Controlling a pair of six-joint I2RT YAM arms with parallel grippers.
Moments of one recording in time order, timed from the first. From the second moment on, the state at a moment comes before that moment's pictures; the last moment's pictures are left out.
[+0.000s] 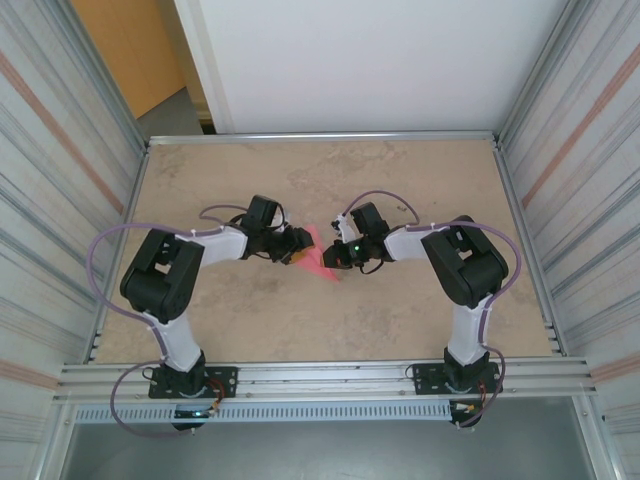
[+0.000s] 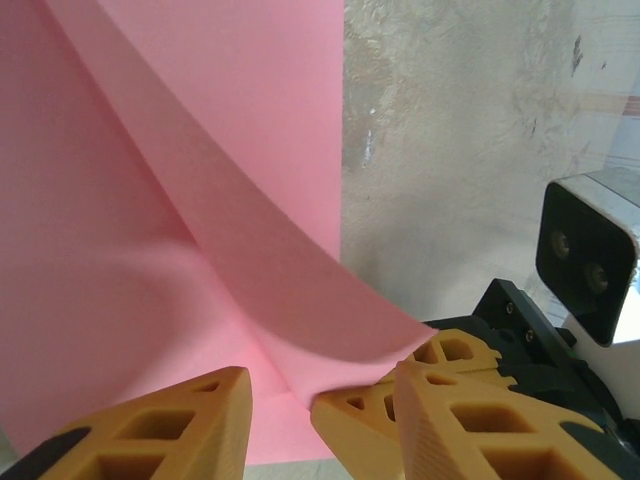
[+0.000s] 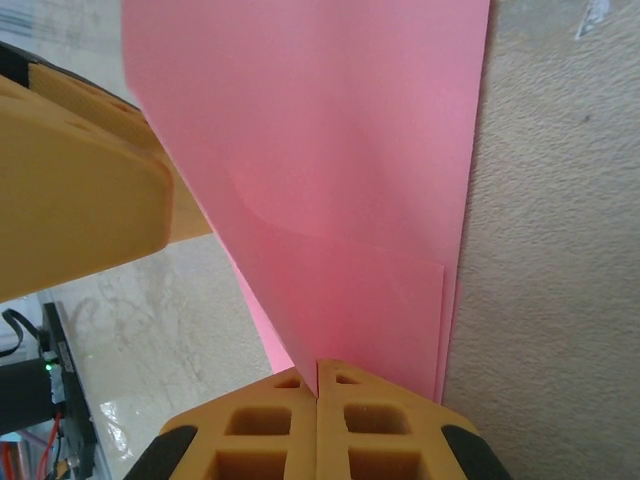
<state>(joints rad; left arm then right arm) -0.45 1.80 0.94 -0.07 0.57 -0.91 0.55 1.92 0.96 0.02 -0.68 0.49</state>
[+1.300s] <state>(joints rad) -0.48 1.93 1.18 -0.43 0.48 -0.88 0.56 1.88 0.95 -0.07 -0.65 0.42</state>
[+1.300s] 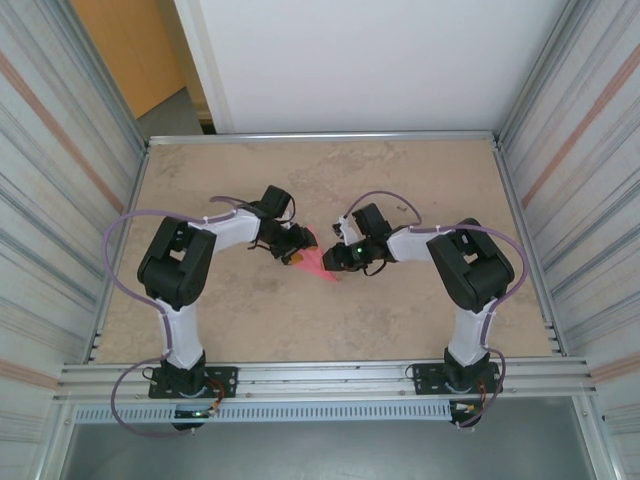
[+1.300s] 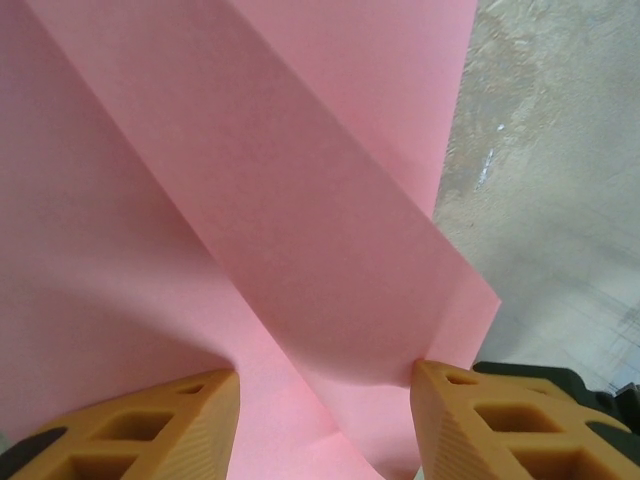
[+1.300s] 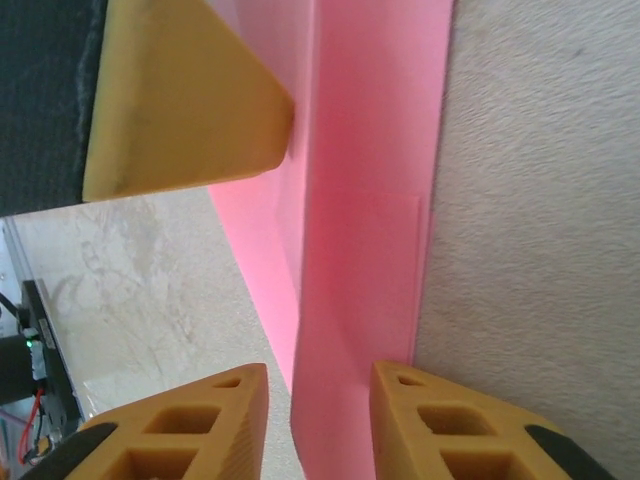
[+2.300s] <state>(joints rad) -0.48 1.95 1.21 -0.47 0.48 -0.87 0.52 1.93 0.95 -0.06 -0.77 0.38</state>
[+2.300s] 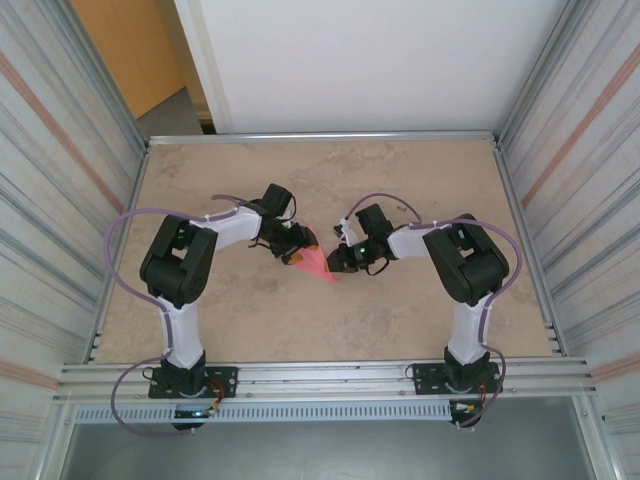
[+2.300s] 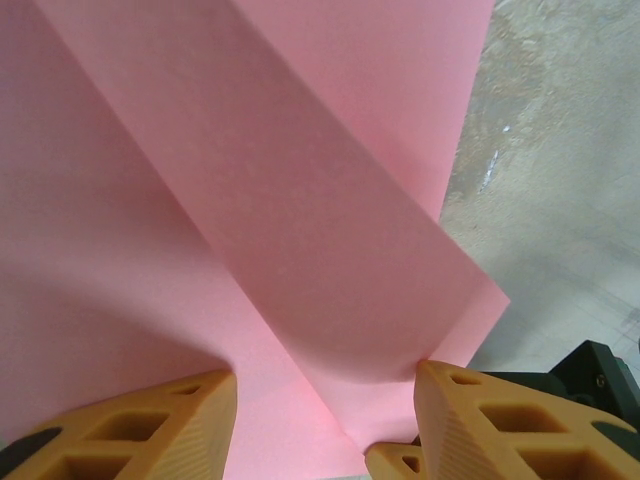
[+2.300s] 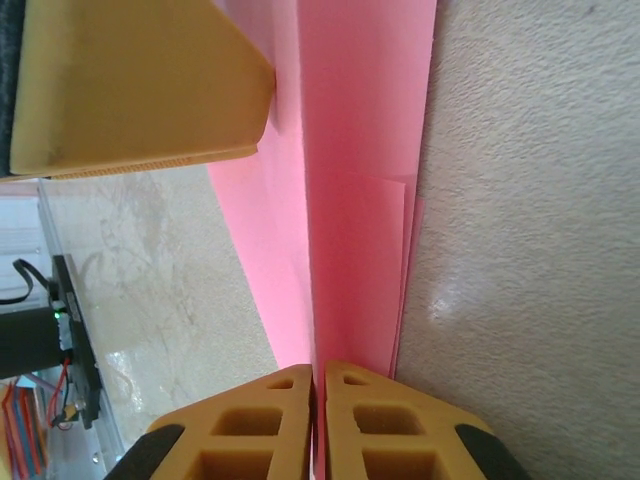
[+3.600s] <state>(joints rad) -0.45 1.88 1.04 -0.06 0.64 -0.86 0.48 1.98 0.97 -0.04 -0.88 0.46</state>
